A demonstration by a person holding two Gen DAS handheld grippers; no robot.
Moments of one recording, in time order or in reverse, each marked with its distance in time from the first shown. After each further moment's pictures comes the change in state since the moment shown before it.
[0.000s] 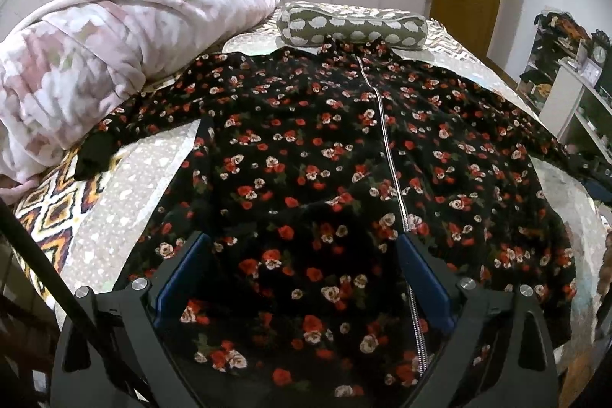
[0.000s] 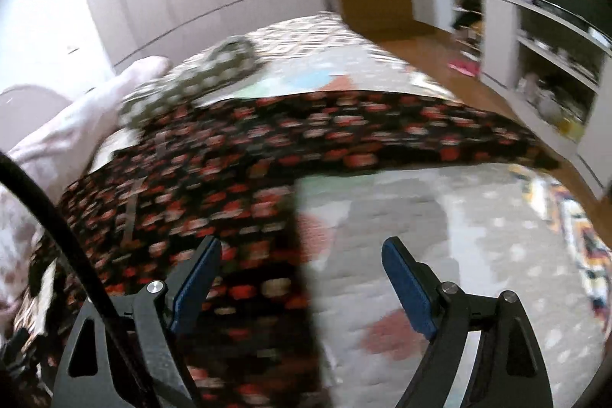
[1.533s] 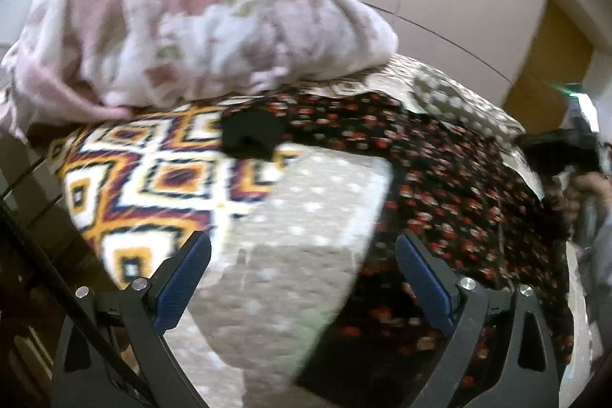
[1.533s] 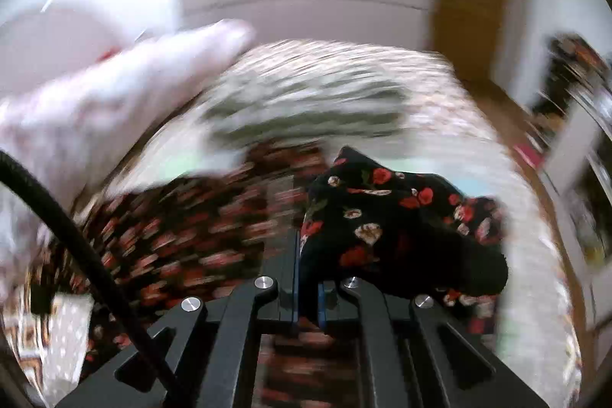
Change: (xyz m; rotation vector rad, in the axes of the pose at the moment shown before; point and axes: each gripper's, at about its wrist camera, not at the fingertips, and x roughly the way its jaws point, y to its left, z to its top) left arm -0.041 0.231 -0.024 -0.421 -0.114 0.107; right arm 0.099 0.332 0.107 -0.452 0.047 0.106
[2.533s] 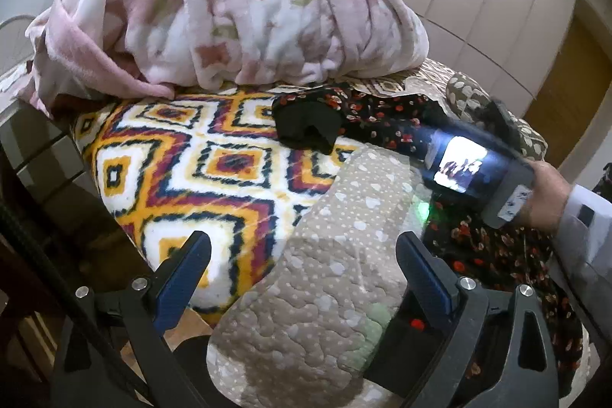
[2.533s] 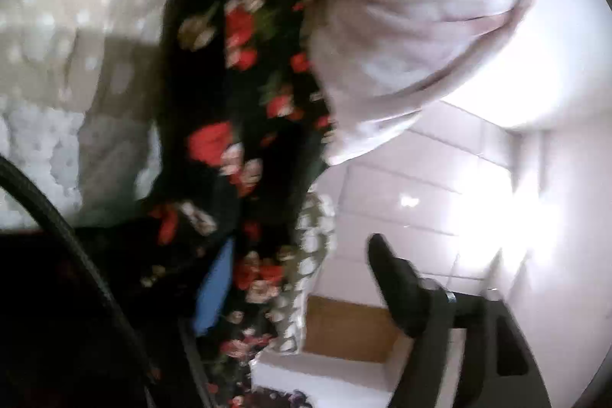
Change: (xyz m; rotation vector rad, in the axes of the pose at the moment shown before) left arm 0.001 0.046 -0.003 -0.060 0.020 0.047; right arm 0.100 0.288 -0.172 -1.629 -0.359 -0.732
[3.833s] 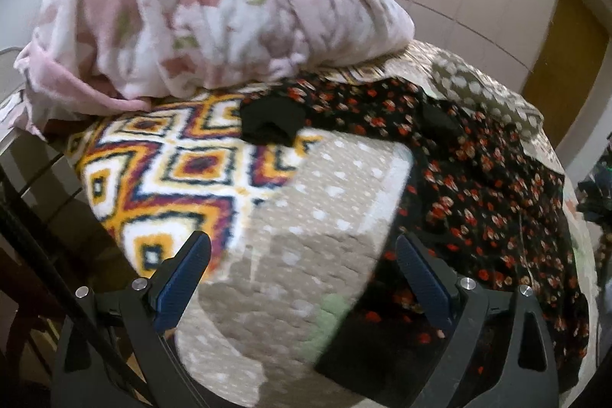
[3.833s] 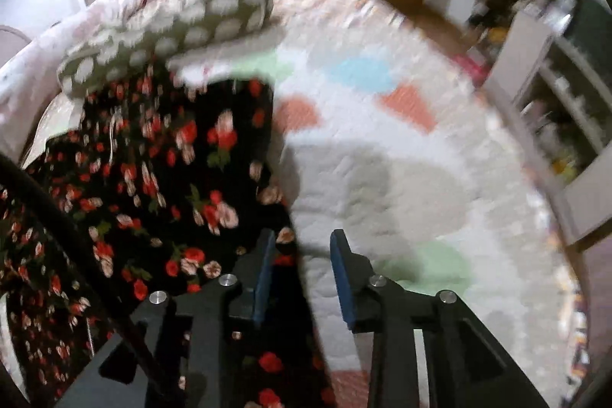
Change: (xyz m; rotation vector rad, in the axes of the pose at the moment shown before) left arm -0.004 -0.042 -0.004 0.075 0.015 0.035; right arm 0.070 -0.032 -0.474 1.725 0.799 0.661
